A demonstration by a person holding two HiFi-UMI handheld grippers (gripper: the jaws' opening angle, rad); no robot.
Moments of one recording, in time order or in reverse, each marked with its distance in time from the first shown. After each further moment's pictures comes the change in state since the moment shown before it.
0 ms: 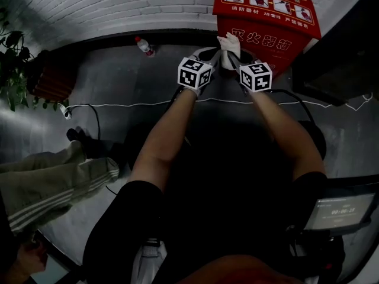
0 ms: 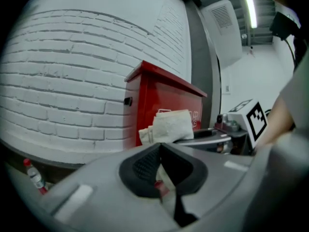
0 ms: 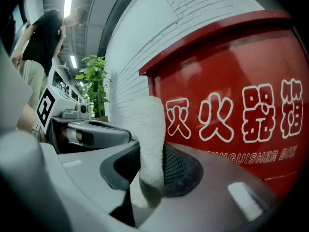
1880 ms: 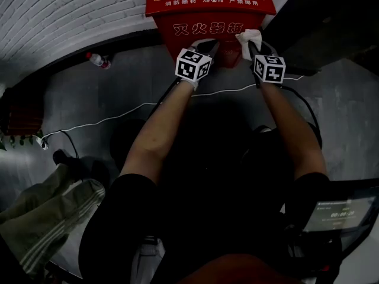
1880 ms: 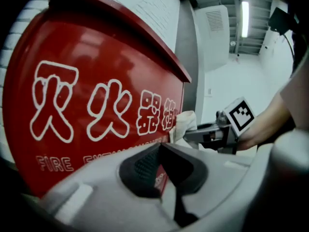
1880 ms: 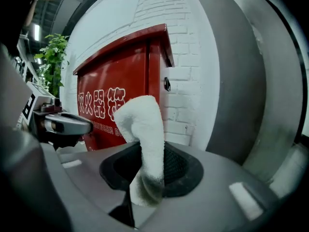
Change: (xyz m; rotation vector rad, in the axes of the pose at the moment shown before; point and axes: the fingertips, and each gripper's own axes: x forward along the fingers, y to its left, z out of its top) left arm 0.145 -0.127 -0.003 0.007 0.009 -0.247; right arm -0.176 -0.226 -0.034 0.023 0.133 -0.515
